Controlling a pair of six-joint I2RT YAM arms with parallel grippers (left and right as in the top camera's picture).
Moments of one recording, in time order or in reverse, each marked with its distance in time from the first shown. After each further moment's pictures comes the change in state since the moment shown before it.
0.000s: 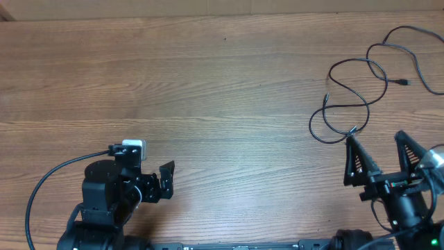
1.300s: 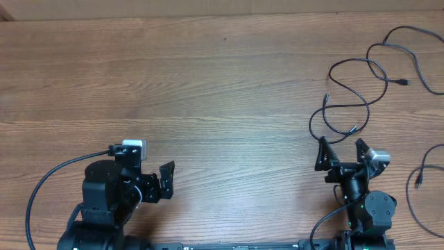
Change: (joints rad) left arm 0.000 0.000 -0.002 0.000 0.000 0.000; right arm 0.036 -0.220 -0.840 0.519 0.165 0.029
